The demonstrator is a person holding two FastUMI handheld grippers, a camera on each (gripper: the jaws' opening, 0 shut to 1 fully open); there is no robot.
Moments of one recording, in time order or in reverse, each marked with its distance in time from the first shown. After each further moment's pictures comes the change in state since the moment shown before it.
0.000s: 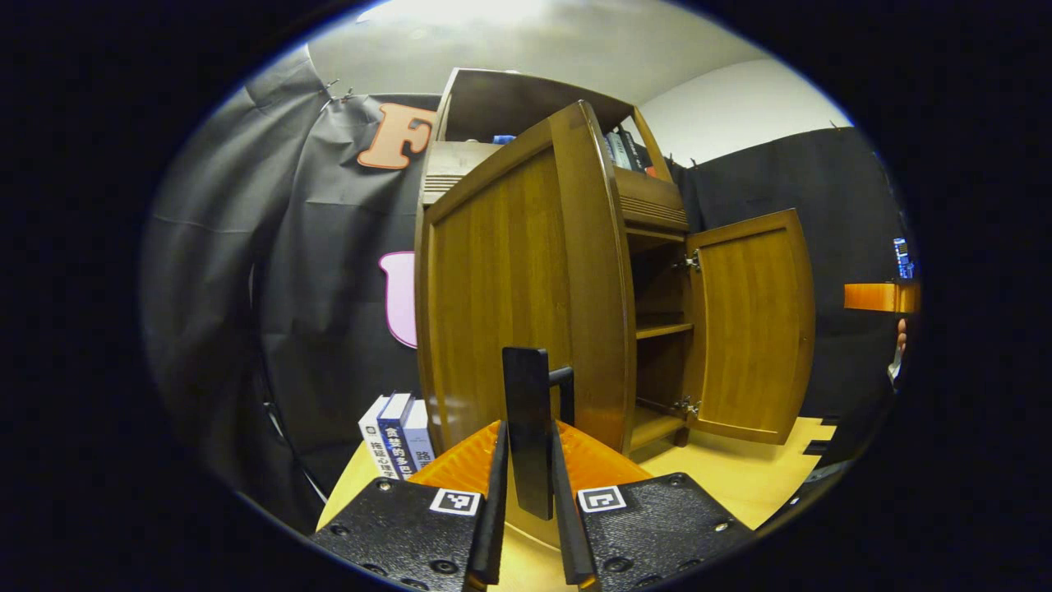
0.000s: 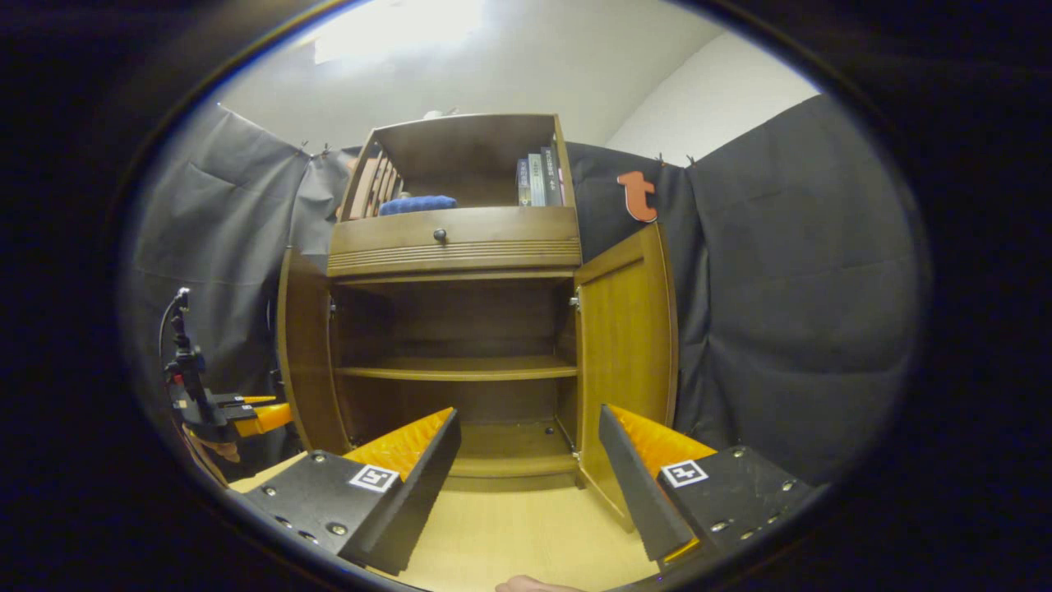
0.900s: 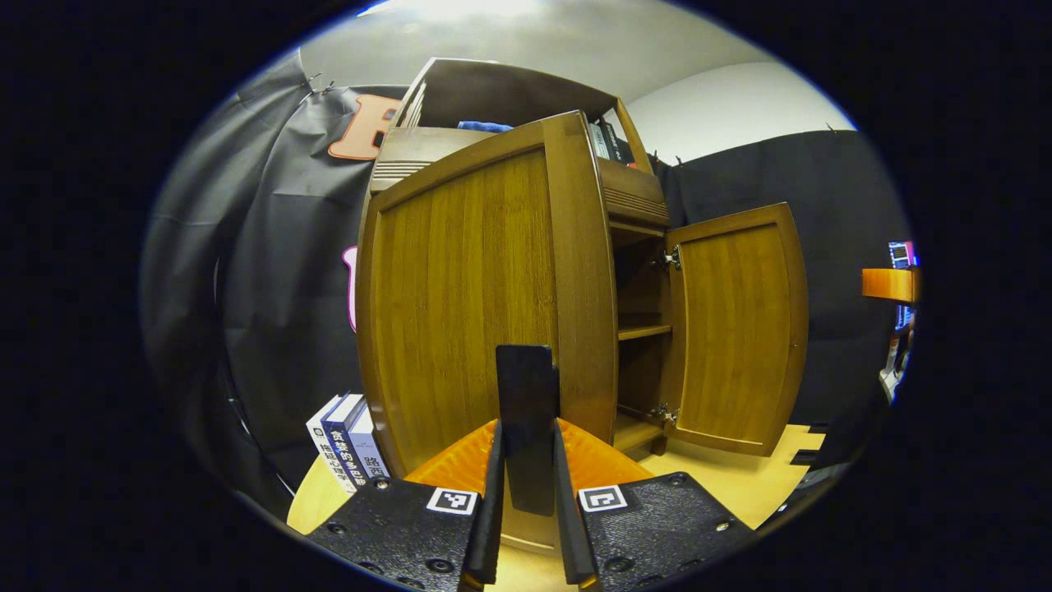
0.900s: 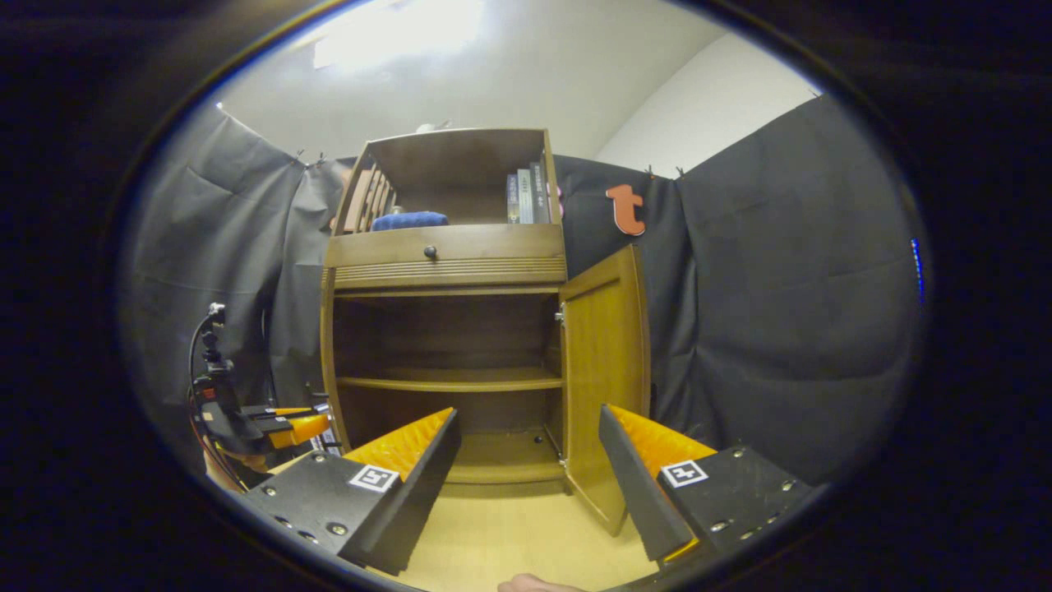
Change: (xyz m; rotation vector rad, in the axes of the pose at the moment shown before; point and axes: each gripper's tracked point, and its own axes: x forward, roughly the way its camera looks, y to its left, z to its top) left arm 0.046 -0.067 0.000 -0.023 0.011 -0.113; right arm -0.012 -0.012 0.014 0.017 -0.039 -0.013
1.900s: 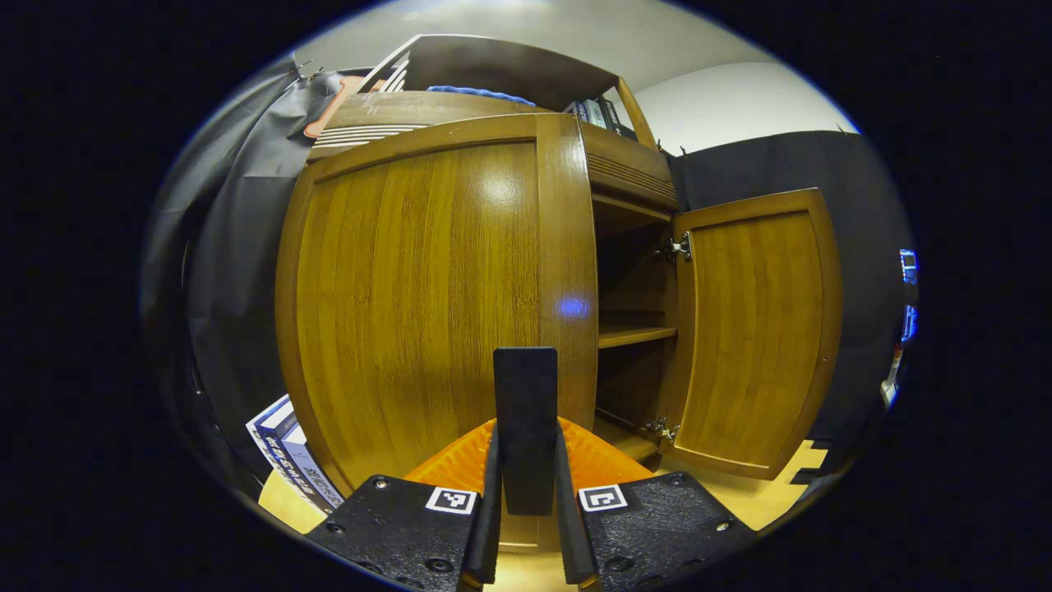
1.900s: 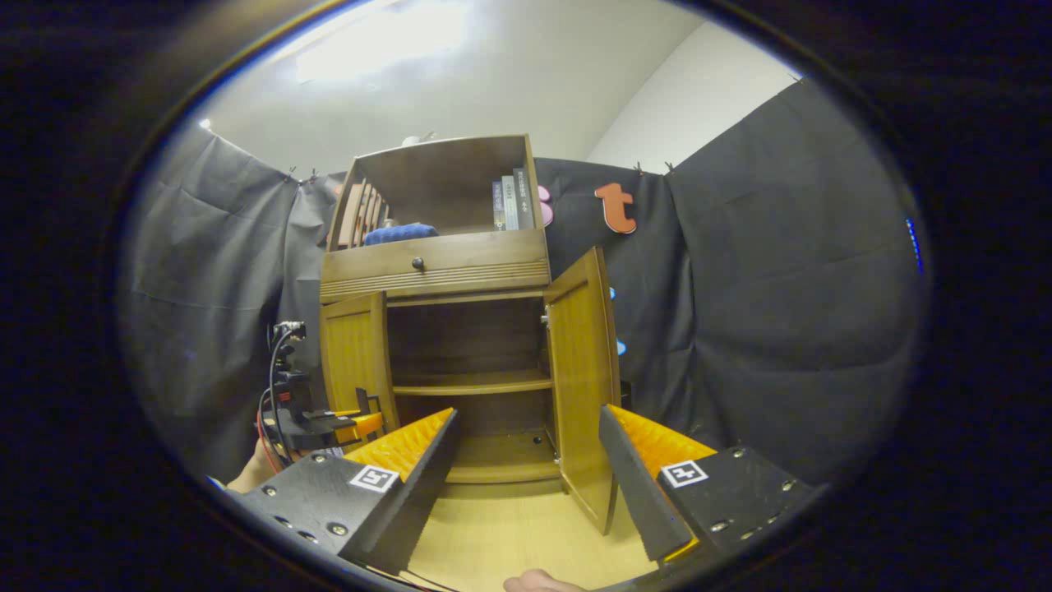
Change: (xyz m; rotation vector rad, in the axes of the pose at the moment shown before) left arm 0.088 -0.036 -0.009 -0.013 0.022 -0.028; right arm -0.027 -0.042 0.008 0.045 -0.006 0.009
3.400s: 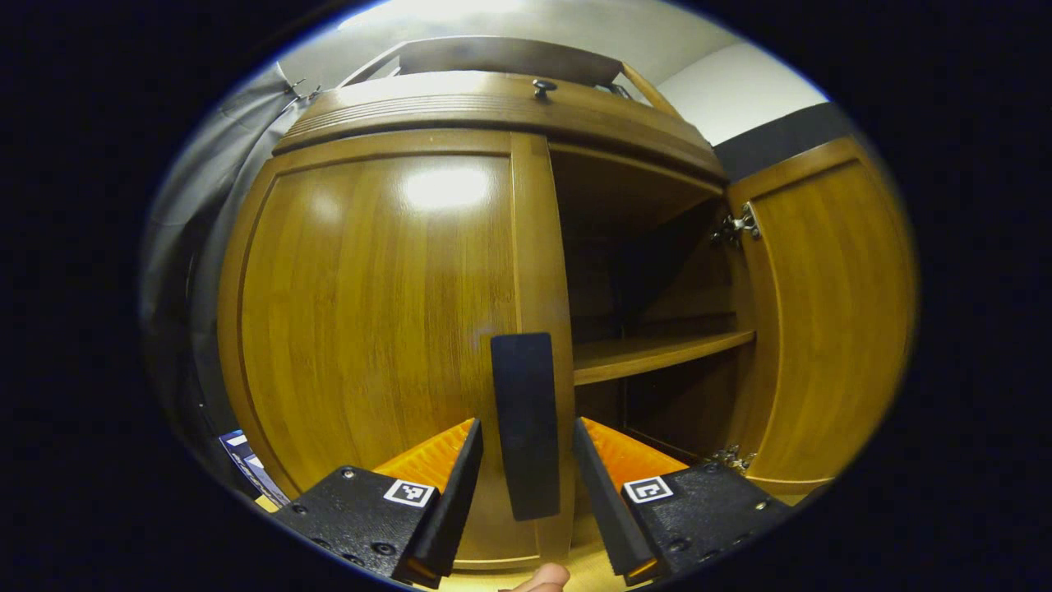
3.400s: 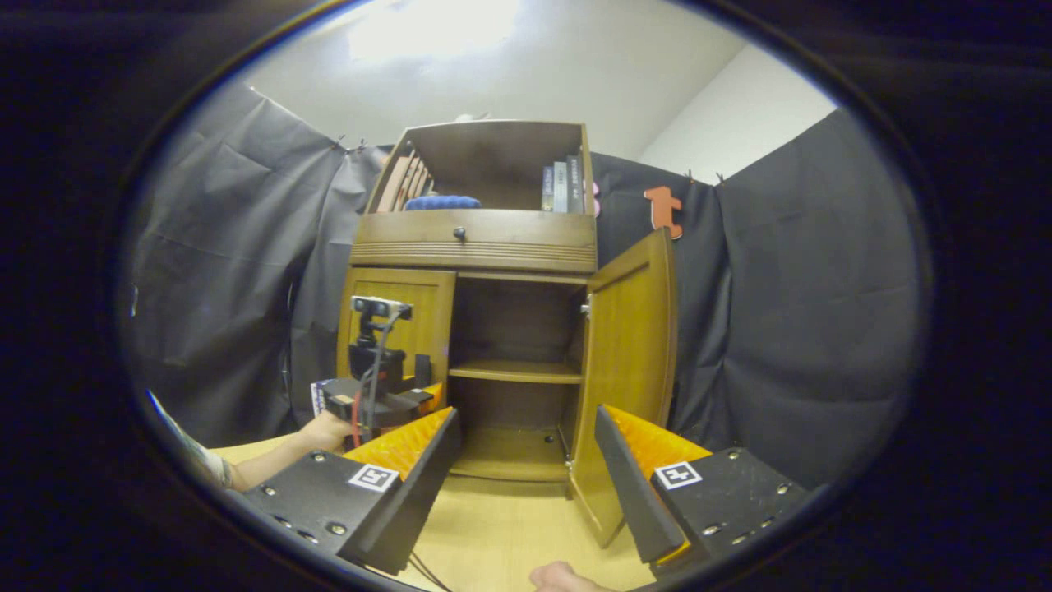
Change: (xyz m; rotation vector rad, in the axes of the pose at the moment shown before) left arm 0.122 0.016 -0.019 0.075 -0.072 0.180; right arm 0.032 0.042 -0.049 -0.141 0.006 0.141
